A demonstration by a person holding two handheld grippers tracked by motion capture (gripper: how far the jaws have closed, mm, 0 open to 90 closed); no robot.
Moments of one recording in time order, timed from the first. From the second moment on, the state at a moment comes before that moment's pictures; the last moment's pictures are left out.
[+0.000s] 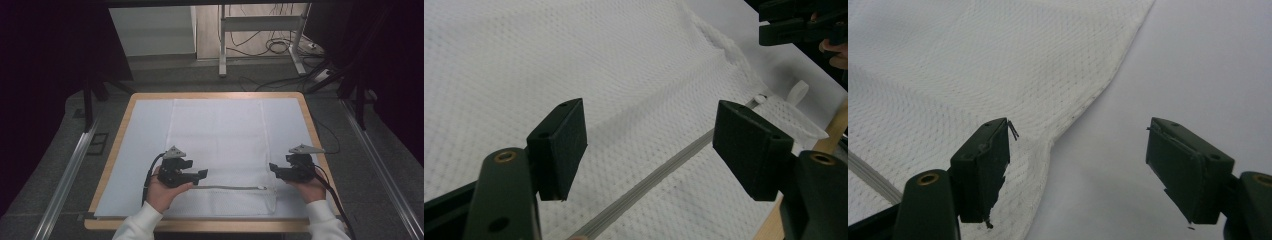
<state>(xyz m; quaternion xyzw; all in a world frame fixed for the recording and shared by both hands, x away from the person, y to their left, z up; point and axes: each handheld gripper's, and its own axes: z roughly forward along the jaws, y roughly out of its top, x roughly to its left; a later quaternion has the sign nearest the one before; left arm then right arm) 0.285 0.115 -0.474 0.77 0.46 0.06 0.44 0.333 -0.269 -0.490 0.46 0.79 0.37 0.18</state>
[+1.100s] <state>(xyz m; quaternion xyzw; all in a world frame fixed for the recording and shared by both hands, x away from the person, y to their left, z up) 0.288 0.036 -0.489 0.81 0.41 0.01 0.42 0.331 -0.276 -0.493 0.47 0.78 0.37 0.18</state>
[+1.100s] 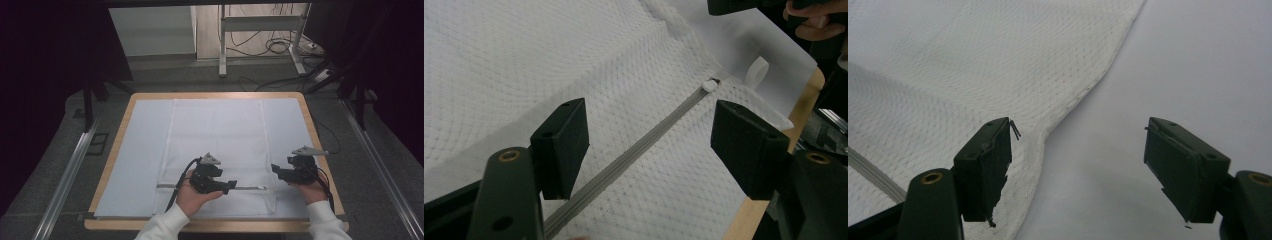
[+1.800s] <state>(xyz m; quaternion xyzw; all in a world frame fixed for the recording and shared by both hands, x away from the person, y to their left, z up) 0.293 0.006 -0.490 0.82 0.40 0.00 0.42 0.333 -0.277 -0.494 0.48 0.78 0.37 0.18</state>
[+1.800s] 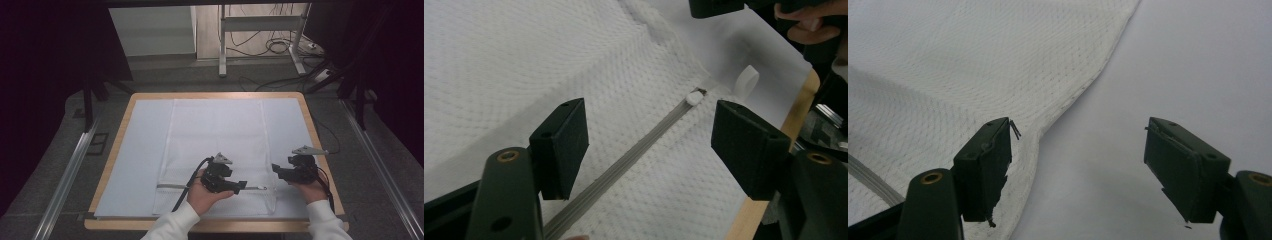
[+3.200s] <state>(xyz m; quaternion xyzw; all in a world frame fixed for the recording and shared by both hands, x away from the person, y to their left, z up) 0.300 -0.053 -0.506 0.83 0.40 -0.06 0.40 0.333 -0.281 -0.494 0.49 0.77 0.36 0.19</state>
